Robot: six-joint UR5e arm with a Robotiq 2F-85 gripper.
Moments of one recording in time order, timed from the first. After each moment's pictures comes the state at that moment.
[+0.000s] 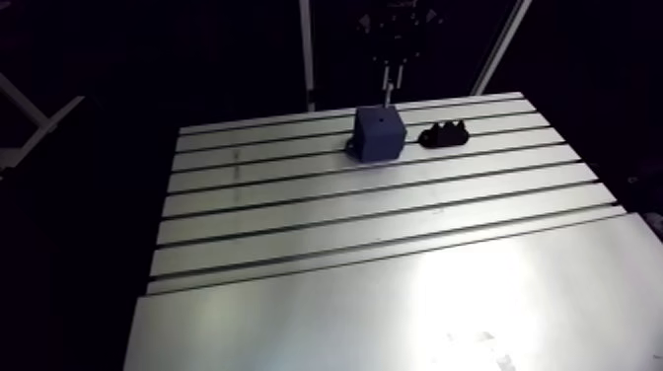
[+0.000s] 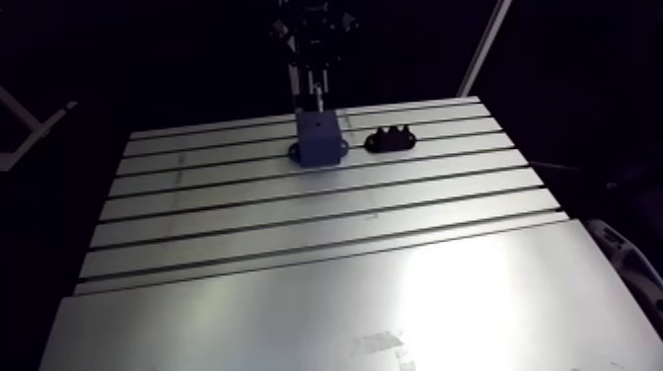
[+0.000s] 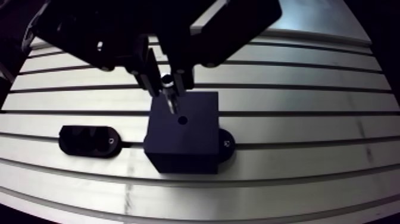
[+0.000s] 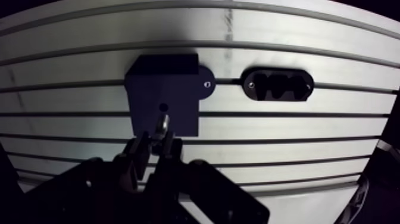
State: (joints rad) arm -0.19 -1.08 1.43 -1.74 -1.61 -1.77
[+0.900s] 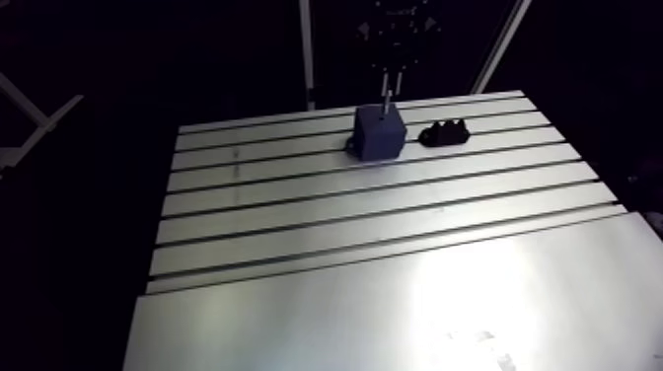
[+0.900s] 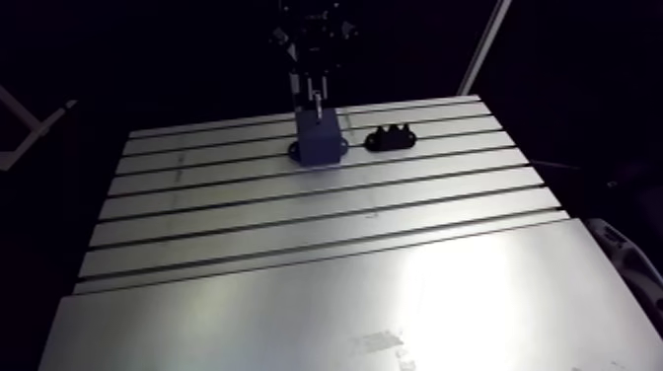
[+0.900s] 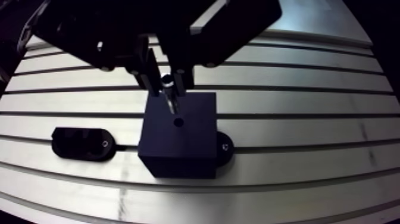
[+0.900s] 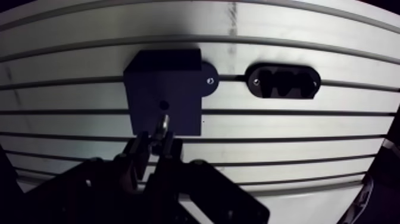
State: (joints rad) arm -0.19 -1.08 1.45 -1.74 -1.61 -1.77
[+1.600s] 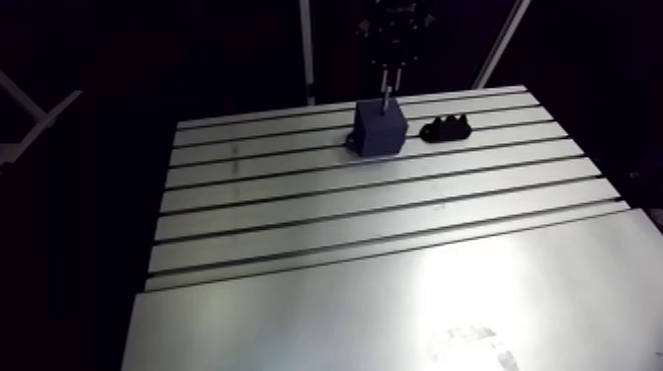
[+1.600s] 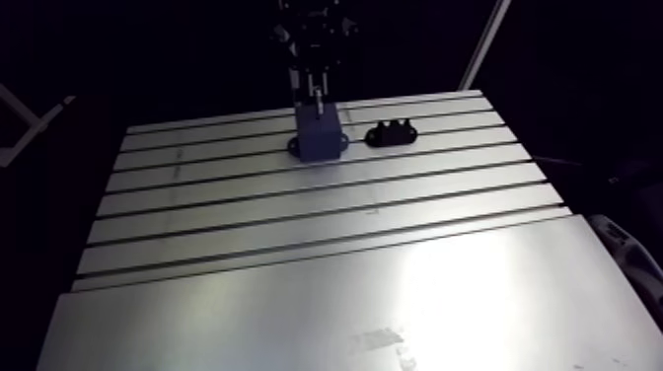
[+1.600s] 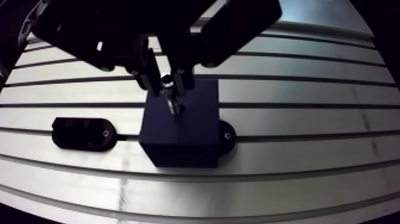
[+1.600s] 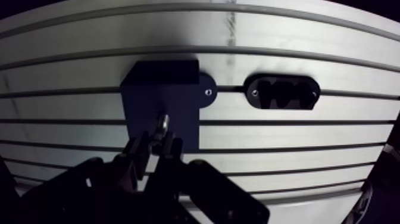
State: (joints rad) arm -0.19 -1.06 1.45 -1.78 -1.61 -1.77
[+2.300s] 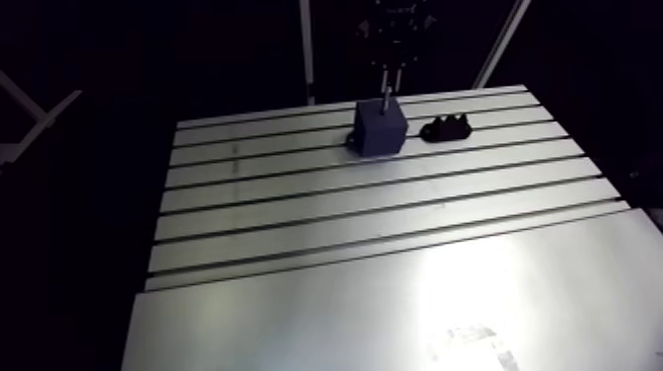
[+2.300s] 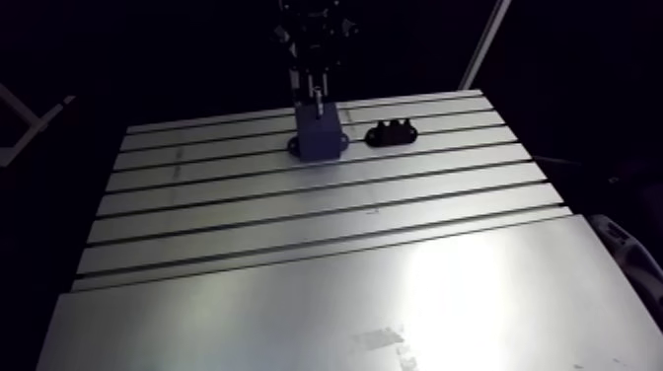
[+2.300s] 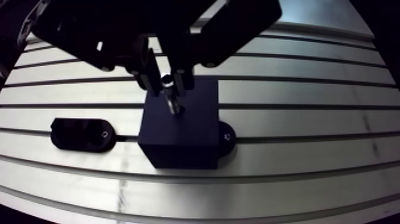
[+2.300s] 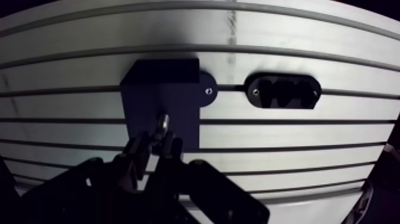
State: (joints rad) arm -0.19 -1.06 1.45 -1.78 -1.61 -1.77
